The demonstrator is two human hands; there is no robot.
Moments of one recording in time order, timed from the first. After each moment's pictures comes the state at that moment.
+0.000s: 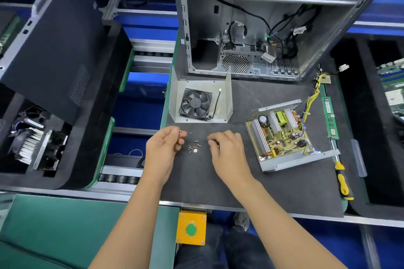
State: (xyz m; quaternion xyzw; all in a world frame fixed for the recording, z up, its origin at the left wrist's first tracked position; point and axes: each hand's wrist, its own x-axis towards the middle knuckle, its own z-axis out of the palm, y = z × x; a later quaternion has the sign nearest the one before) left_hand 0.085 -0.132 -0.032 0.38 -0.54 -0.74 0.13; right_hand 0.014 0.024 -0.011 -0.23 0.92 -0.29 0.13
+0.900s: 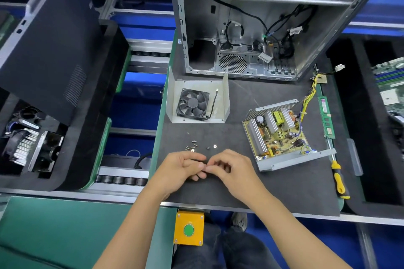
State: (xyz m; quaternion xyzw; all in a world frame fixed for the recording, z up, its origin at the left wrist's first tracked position) left_hand 0.105 -0.108 -0.029 0.27 -0.62 -0.72 -0.15; right_hand 0.025 0.068 -0.009 -0.26 0.83 -0.43 0.25
